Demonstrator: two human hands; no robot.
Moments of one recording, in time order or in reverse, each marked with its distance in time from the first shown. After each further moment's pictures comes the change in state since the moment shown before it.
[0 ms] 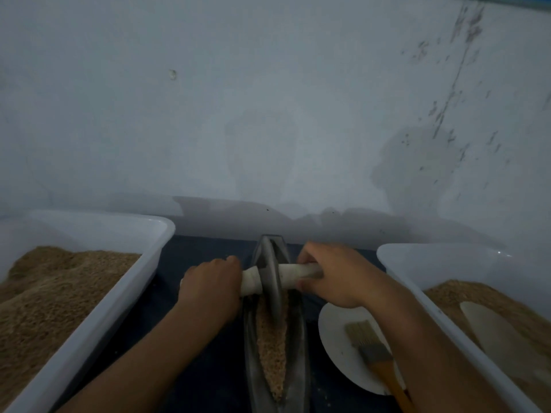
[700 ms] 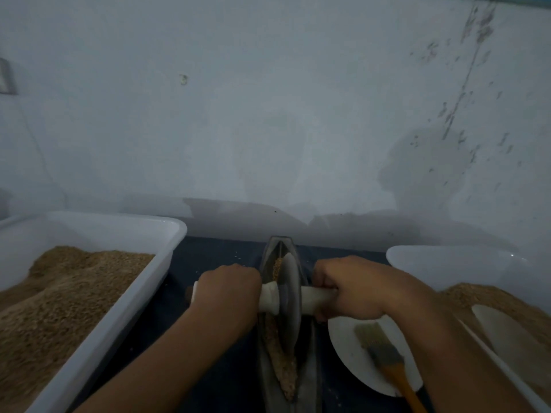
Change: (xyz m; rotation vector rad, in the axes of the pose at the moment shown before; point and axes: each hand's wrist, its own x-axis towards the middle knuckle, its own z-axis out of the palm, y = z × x) left_hand -0.016 0.010 -0.019 0.064 -0.144 0.056; right_hand -0.015 -0.013 -0.017 -0.114 -0.262 -0.008
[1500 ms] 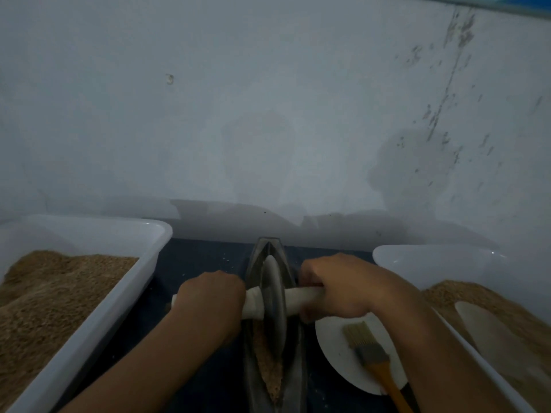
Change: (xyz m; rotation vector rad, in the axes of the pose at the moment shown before) left_hand -0.003 -0.001 -0.004 0.053 -0.113 -0.007; right_hand 0.002 0.000 -0.004 -0.060 0.005 -0.014
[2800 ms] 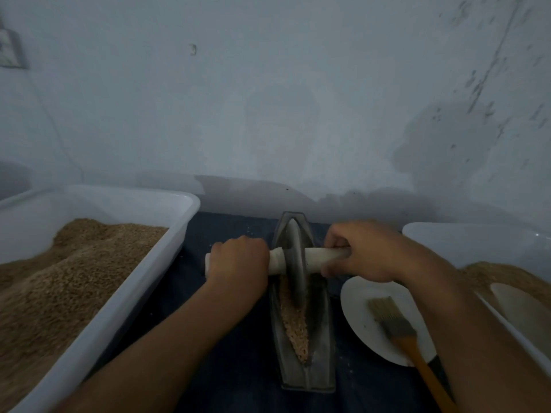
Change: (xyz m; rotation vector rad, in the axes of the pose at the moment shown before) left_hand 0.014 -0.001 0.020 -0.076 0.256 -0.105; right_hand 0.014 0.015 0.012 0.104 0.197 0.025
